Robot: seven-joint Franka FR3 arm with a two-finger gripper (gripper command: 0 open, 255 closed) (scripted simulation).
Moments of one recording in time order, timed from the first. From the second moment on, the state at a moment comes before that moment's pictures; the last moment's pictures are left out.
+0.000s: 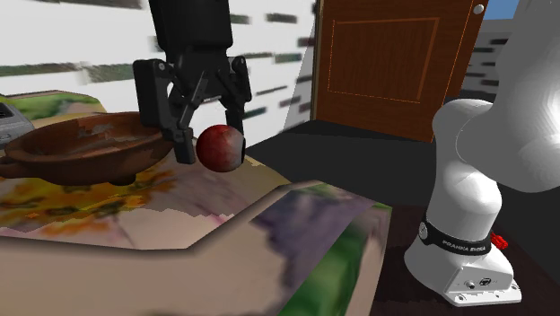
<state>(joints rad) 0.06 -0.25 0.28 -2.07 0.14 1.79 0.61</state>
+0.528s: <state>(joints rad) 0.06 -0.25 0.28 -2.07 0.14 1.79 0.61</state>
